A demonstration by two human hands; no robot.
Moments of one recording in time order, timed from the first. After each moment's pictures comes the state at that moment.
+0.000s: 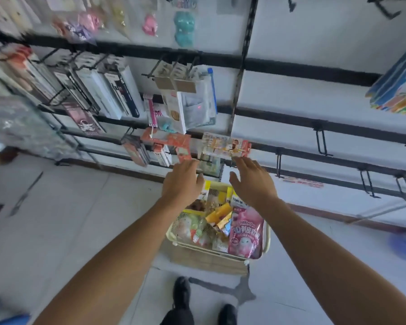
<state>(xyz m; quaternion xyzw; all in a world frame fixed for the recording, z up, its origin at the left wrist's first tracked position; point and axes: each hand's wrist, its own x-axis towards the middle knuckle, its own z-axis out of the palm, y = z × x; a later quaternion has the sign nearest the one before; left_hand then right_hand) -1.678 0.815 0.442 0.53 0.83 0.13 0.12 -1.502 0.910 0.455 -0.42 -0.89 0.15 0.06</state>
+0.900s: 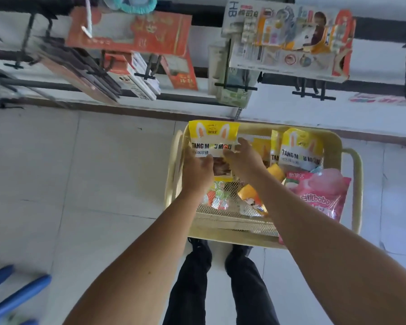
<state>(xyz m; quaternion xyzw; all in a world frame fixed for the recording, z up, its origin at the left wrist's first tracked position) -1.743 0.869 0.100 0.23 0.84 0.32 0.38 -1.640 0.951 0.120 -0.61 -0.60 0.51 -0.04</state>
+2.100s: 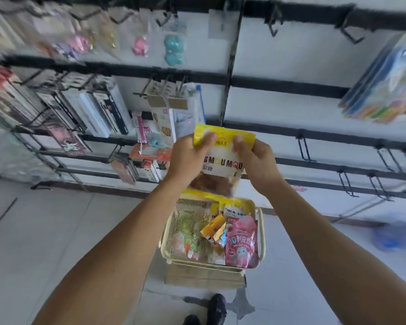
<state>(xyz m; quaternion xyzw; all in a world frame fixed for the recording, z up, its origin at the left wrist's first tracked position) -1.682 0.857 0.526 0.42 0.68 0.54 0.26 -1.527 0.911 0.536 -0.42 -0.59 0.58 0.37</state>
